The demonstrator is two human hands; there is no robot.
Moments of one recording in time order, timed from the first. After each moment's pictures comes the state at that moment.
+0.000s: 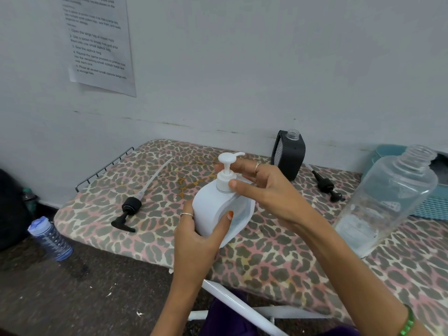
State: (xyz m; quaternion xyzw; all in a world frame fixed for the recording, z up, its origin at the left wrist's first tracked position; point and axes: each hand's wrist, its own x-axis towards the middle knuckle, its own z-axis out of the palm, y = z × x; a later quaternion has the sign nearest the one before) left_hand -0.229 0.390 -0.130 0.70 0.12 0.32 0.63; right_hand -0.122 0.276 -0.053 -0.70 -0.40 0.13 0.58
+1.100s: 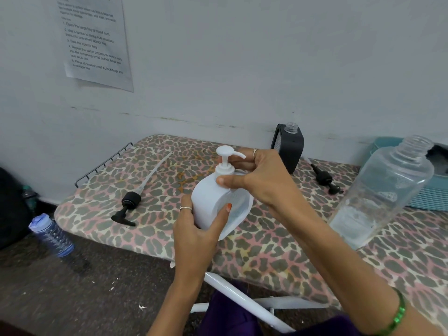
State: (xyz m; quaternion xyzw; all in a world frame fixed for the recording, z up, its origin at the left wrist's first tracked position) left_hand -0.228 0.391 -0.135 0.72 0.14 0.36 0.57; right_hand -0.135 0.291 -0.042 -0.74 -0.28 0.10 0.60
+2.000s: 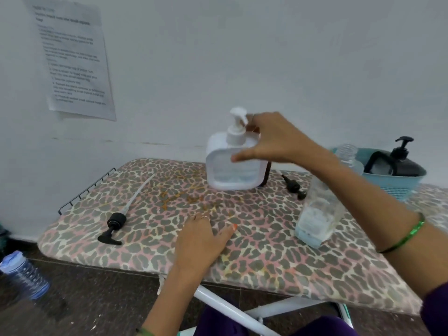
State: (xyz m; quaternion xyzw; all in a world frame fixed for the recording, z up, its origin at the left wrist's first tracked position) left_hand -0.208 0.374 -0.118 0.95 0.18 0.08 0.23; right_hand -0.103 0.238 0.047 -0.89 -0.38 -0.12 0.23
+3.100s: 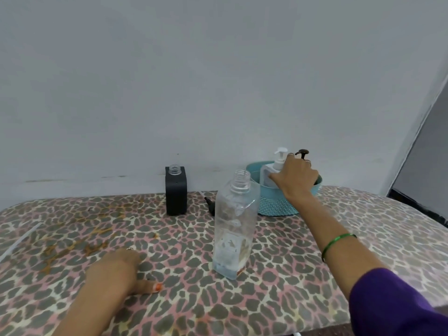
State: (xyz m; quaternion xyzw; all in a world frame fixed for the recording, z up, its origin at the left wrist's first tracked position) left_hand -0.133 0.351 -0.079 0.97 0.09 -0.24 -0.04; right_hand 0.022 0.035 -0.042 -0.95 0.13 -0.26 0.11
